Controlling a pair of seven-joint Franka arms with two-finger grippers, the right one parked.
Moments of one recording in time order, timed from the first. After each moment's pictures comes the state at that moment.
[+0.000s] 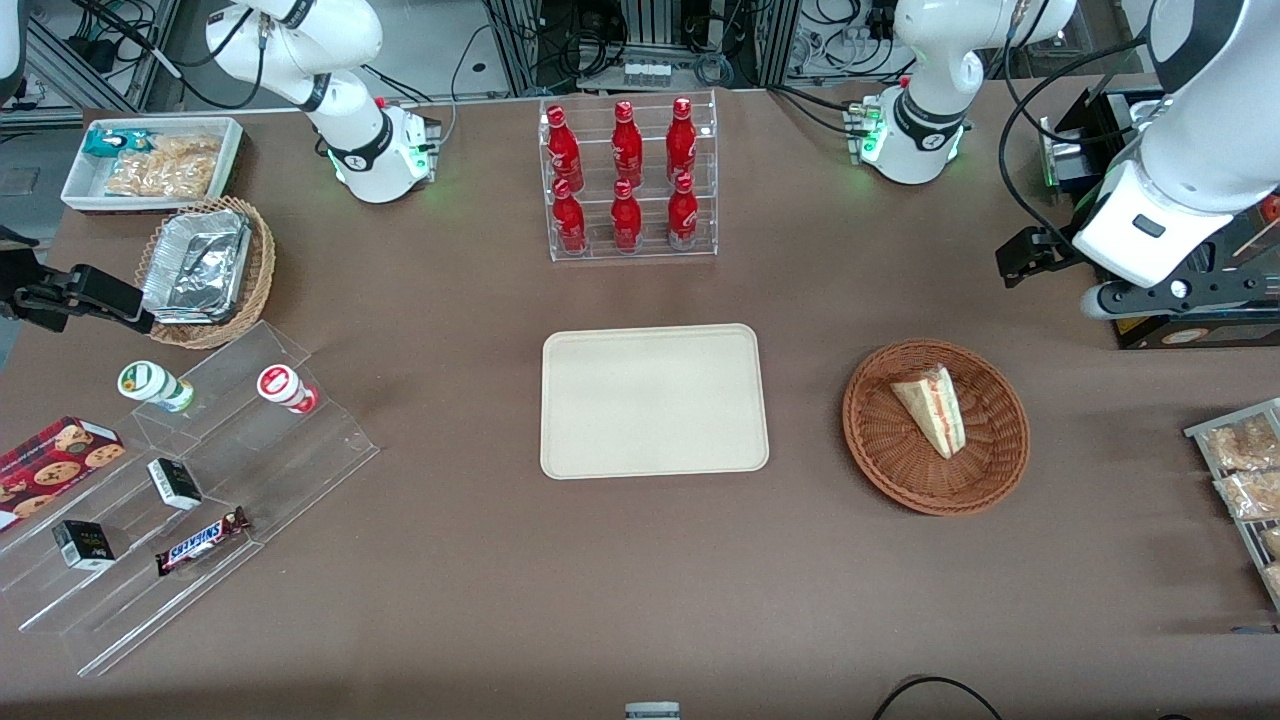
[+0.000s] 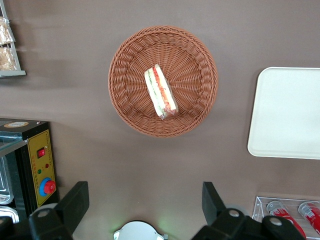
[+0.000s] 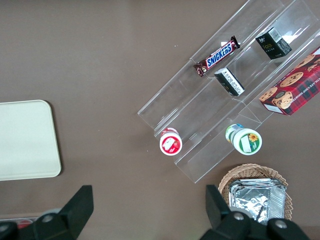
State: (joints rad) arm 0.05 0.02 -0.24 -1.54 0.06 1.44 -0.25
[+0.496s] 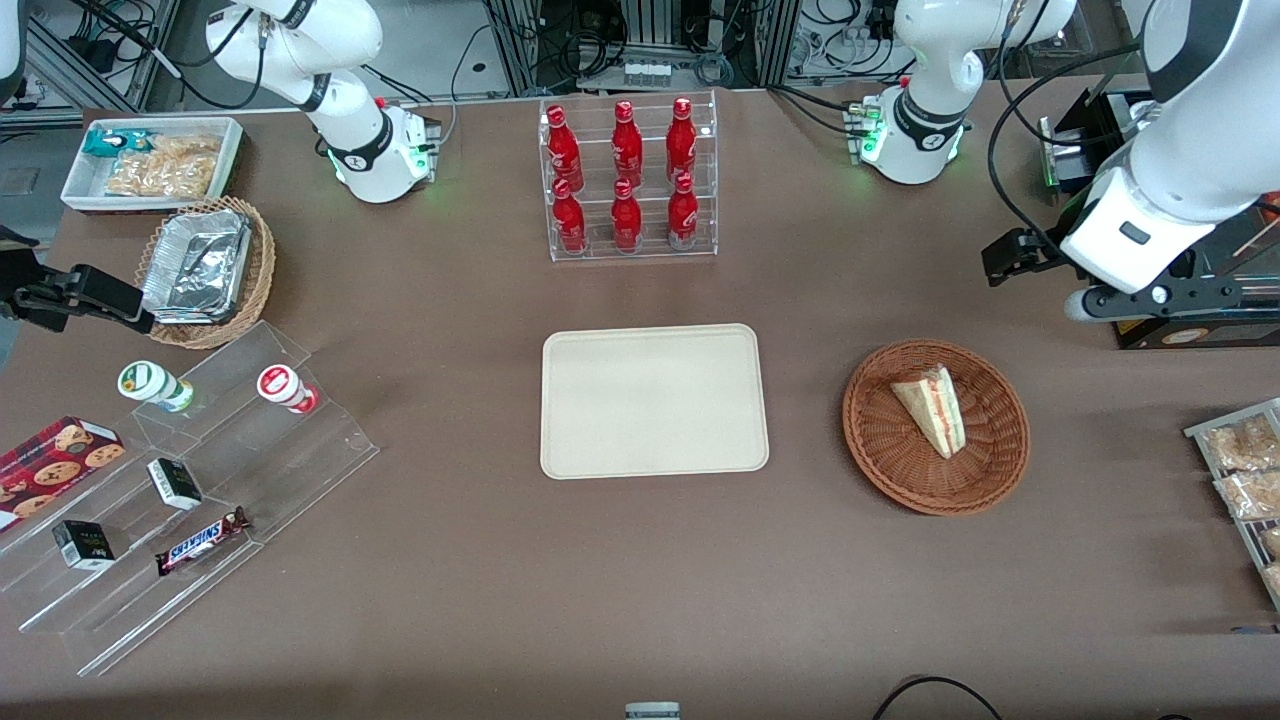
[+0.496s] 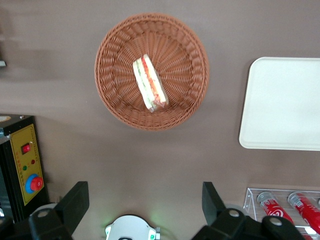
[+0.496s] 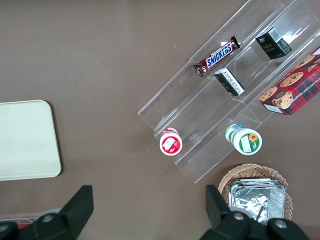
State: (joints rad) arm 0.05 0.03 -0.24 -1.58 0.01 1.44 -0.25
